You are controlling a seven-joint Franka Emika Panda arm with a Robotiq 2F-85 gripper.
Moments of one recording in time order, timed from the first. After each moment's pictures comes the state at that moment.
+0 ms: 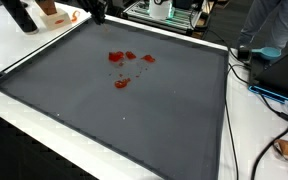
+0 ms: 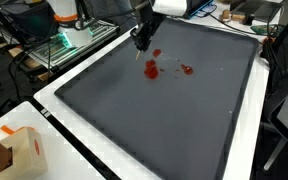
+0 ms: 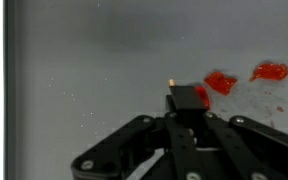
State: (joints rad) arm -0.04 0.28 -0.06 -1.88 -0.05 1.81 -0.09
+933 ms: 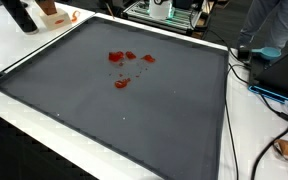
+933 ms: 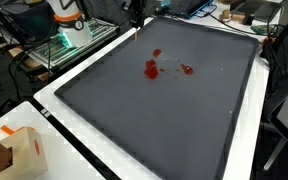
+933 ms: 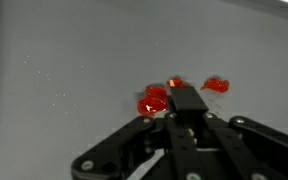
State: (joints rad) arm -0.07 0.05 -0.05 -2.03 0.08 1.83 -0.38
